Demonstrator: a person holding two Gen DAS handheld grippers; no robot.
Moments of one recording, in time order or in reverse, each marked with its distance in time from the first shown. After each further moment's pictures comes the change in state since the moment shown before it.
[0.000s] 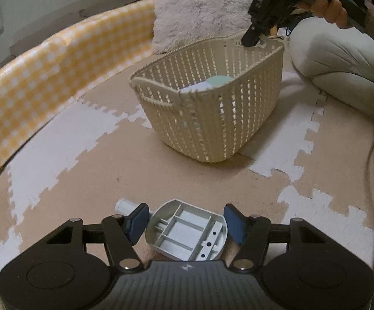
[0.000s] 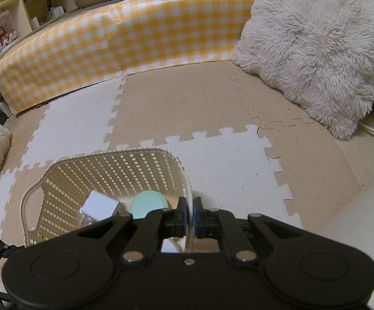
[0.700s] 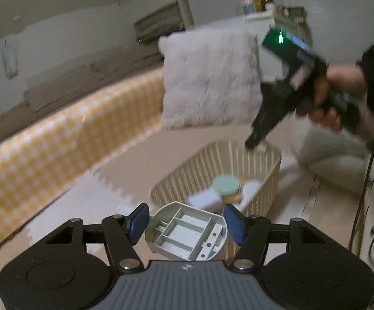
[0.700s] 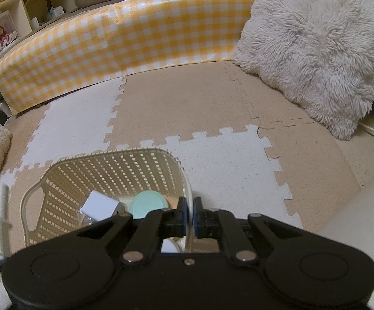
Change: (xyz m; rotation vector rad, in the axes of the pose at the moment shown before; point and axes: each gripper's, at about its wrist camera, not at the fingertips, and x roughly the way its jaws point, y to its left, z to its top) left arm -0.060 0.007 0.076 -0.006 -0.270 0.024; right arm 0.000 0.000 0.000 0.000 0.000 0.000
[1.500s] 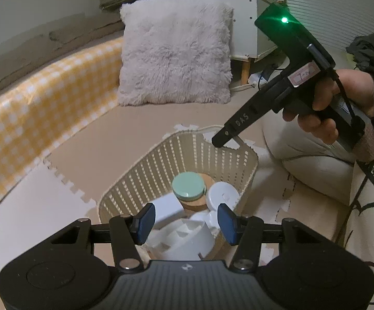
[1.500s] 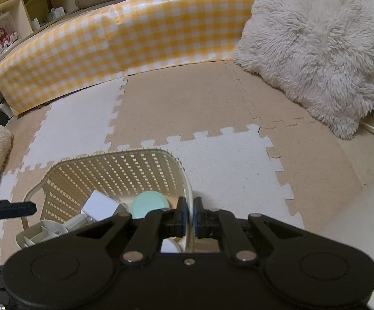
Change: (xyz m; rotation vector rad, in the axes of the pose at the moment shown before) left arm 0.064 -0.007 0.032 -0.020 0.185 -0.205; right arm 0.001 -0.001 0.000 0.004 0.001 0.010
